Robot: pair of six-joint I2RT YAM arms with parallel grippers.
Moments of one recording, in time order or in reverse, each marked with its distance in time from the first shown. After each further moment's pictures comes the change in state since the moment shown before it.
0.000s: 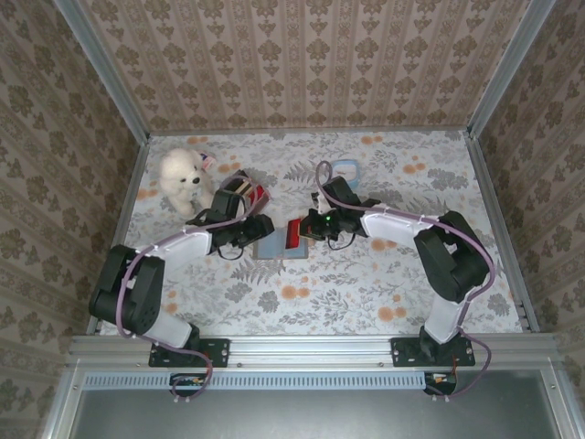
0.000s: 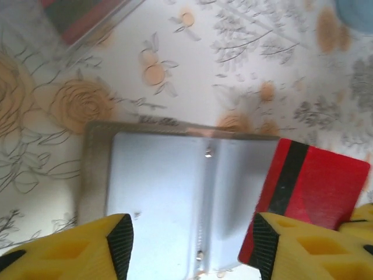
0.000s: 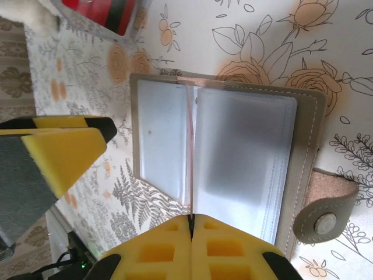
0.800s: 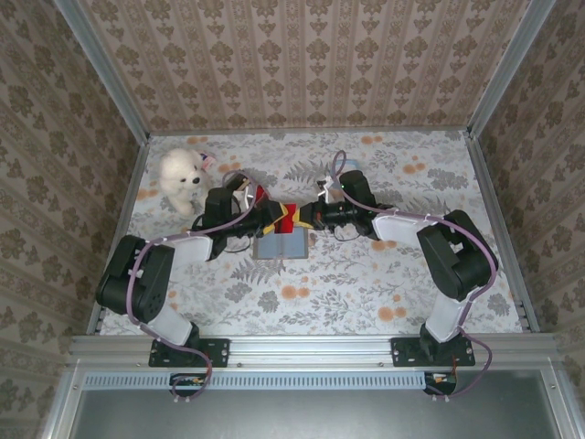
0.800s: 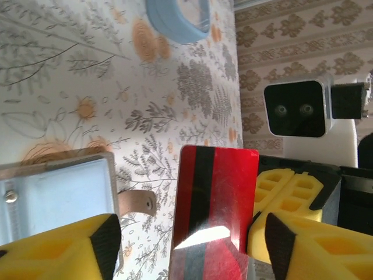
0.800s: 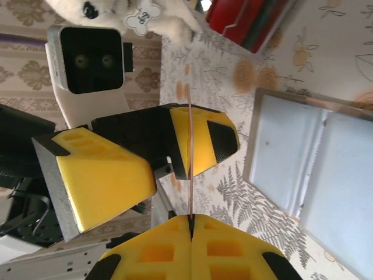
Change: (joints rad) left arm 0.043 0.089 -0.106 0.614 0.414 -0.259; right arm -0.094 -0.004 -0.116 0.485 -0.344 0.224
